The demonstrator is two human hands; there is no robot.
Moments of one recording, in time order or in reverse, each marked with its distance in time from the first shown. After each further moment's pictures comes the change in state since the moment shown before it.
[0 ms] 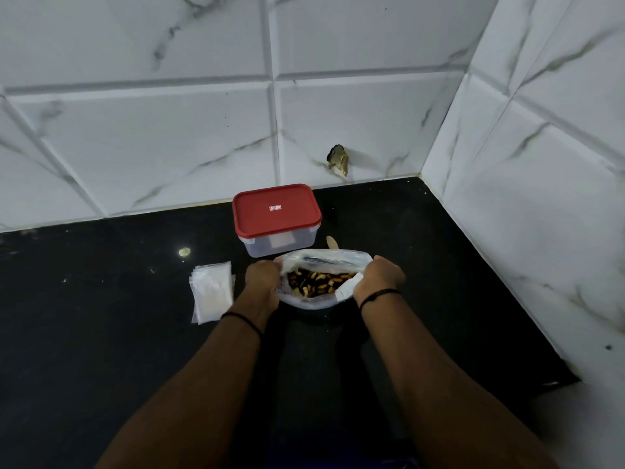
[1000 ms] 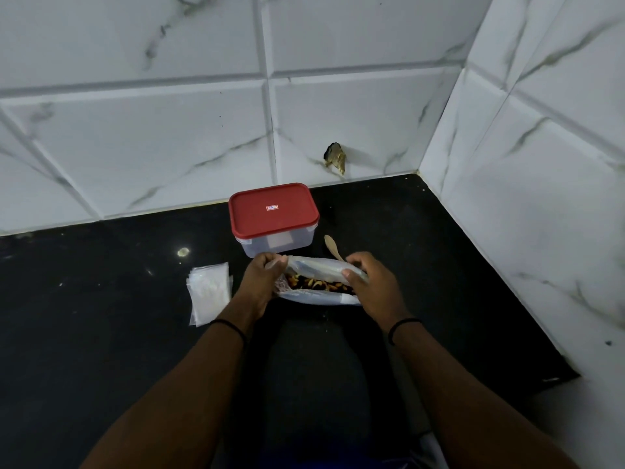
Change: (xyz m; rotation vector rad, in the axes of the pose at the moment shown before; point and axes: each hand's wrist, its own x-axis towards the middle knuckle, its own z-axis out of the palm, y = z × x) left_hand -0.011 -0.005 -0.015 0.064 -0.229 0.272; right_hand 0.022 0.027 -0.051 -0.970 -0.420 -0.975
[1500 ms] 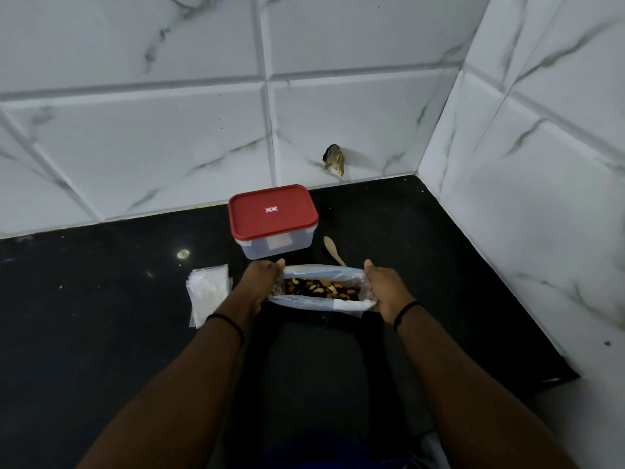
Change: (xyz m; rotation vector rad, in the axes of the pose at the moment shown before) left_hand 0.013 0.004 -0.004 0.308 0.003 -0.020; right_hand 0.026 0.001 -0.006 0.549 -0.013 0.827
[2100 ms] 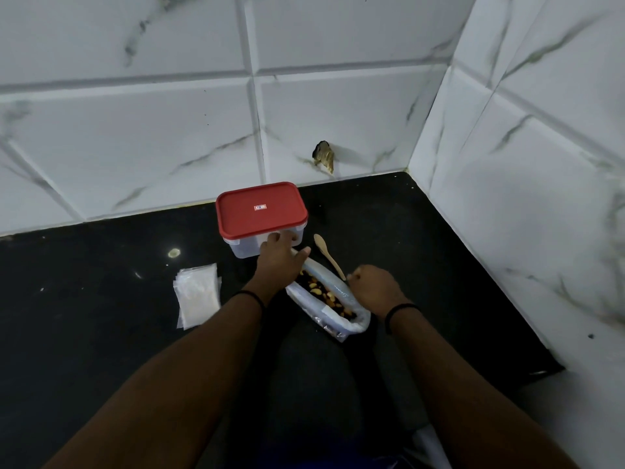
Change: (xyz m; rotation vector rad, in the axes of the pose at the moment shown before) left_hand 0.015 0.027 0.044 0.637 0.068 0.365; right_hand -0.008 0.002 -0.011 -0.988 -0.003 -0.417
